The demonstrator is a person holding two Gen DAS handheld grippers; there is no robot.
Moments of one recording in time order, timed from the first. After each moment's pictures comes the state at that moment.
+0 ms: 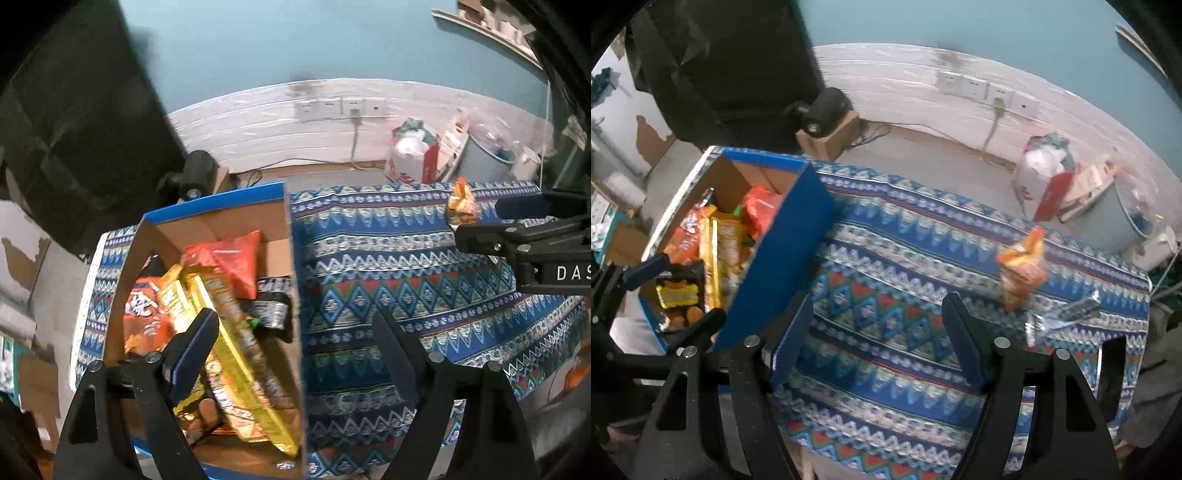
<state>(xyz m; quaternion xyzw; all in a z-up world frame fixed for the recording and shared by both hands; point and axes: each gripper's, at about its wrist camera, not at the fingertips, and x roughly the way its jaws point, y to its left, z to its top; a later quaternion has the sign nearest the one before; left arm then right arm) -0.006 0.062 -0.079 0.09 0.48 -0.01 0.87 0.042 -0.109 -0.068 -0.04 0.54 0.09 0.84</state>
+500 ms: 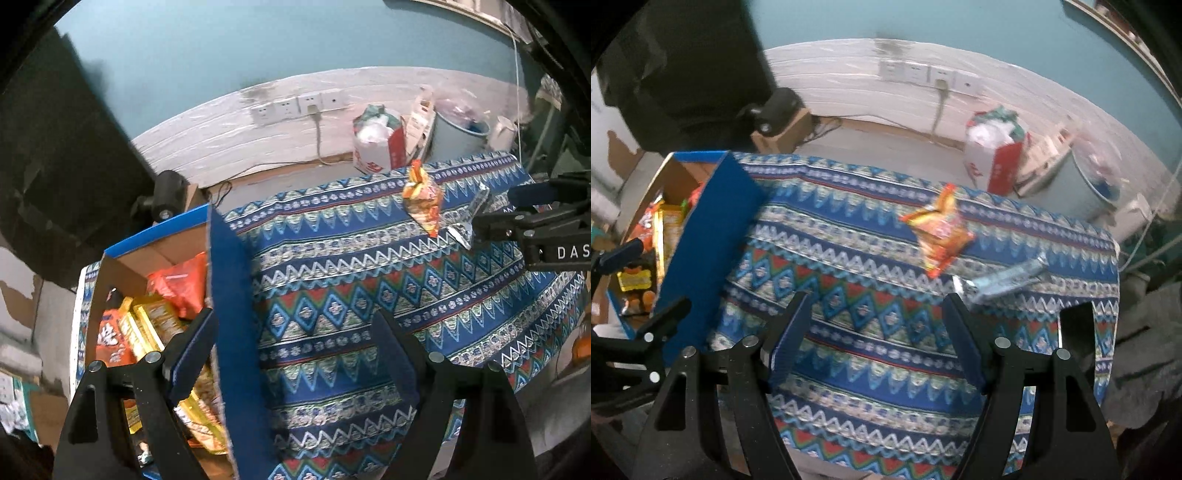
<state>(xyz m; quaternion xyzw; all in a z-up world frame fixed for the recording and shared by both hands) 0.001 -0.010 -0.089 0.15 0.48 -0.05 0.86 0.022 -0.200 -0.078 -0.03 0.55 0.03 0.84</state>
